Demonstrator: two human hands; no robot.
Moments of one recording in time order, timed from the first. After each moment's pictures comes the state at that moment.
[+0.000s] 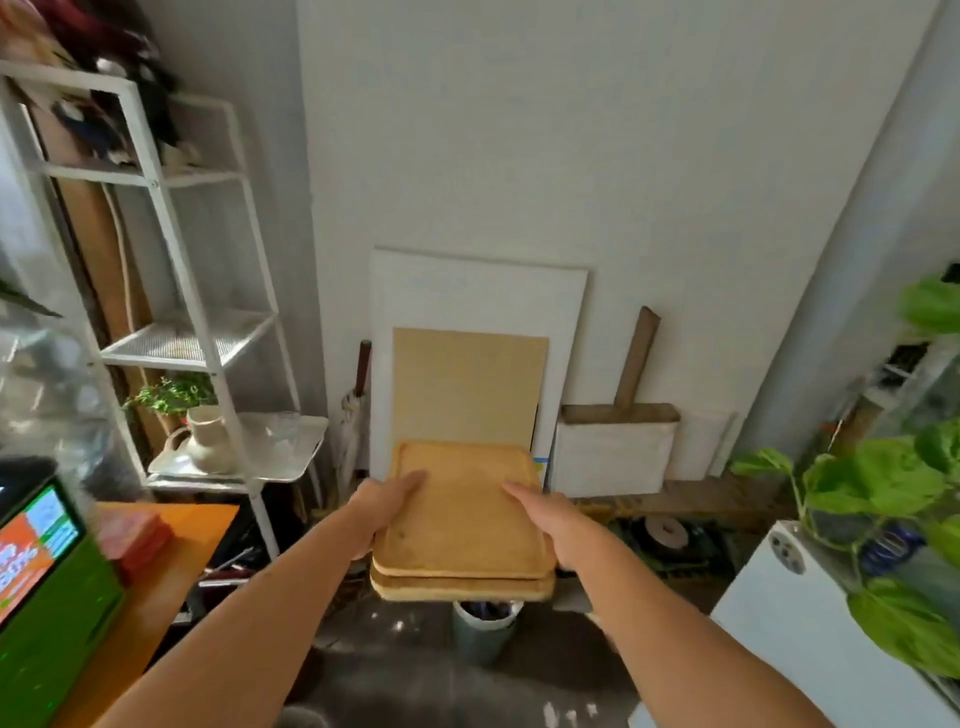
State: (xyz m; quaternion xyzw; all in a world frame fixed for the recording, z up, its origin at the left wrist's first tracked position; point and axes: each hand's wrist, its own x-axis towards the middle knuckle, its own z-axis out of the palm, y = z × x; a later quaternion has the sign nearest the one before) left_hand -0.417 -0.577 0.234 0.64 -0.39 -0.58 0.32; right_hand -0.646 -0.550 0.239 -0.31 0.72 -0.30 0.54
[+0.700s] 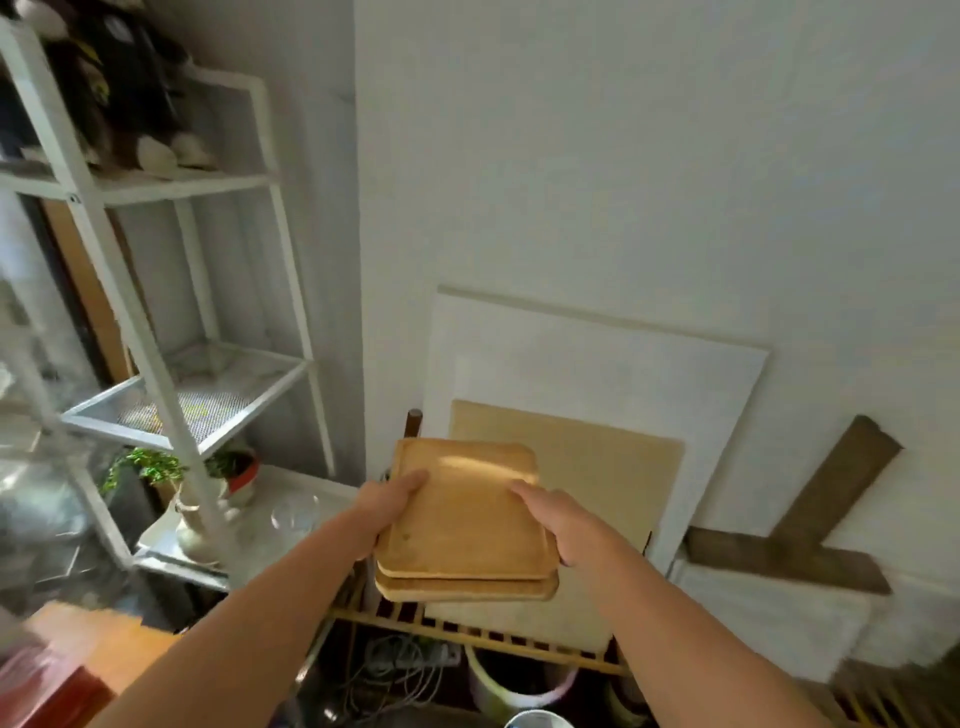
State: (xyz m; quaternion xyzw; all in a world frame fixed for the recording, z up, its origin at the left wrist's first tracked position) left_hand -0.380 -0.942 0.221 0.68 -0.31 -0.54 0.38; right_hand -0.606 -0.972 0.228 -0.40 0.69 -0.22 0.56
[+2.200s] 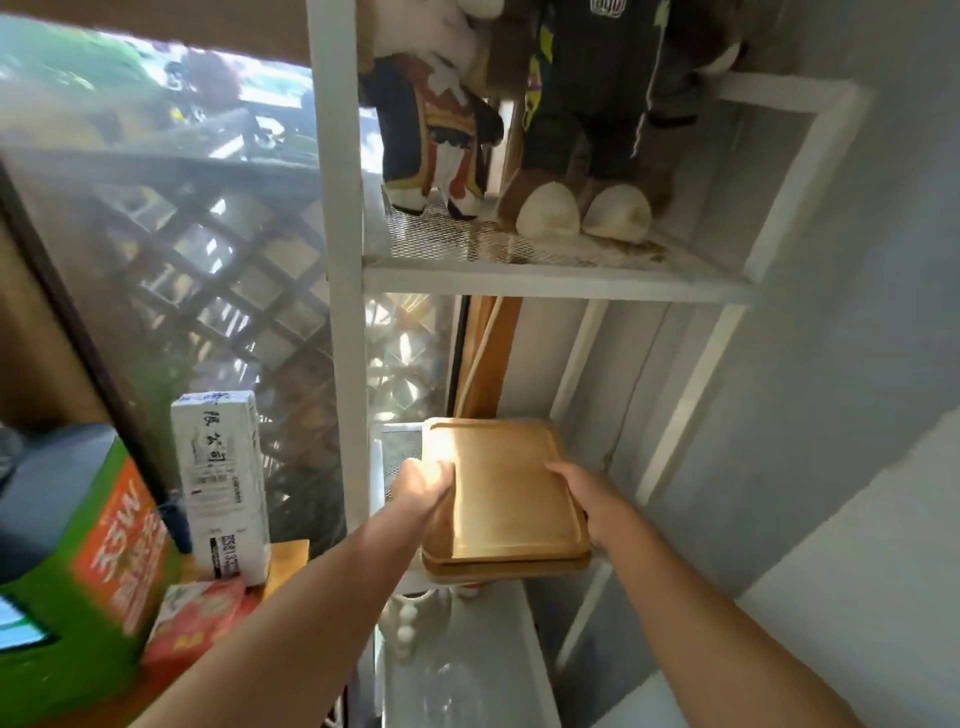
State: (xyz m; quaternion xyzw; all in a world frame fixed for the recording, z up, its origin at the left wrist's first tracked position) left_hand -0.058 -1.149 0.215 0.76 0.15 -0.19 0.60; right_hand -0.107 -1.357 0.211 -0.66 0.39 0.07 0.64
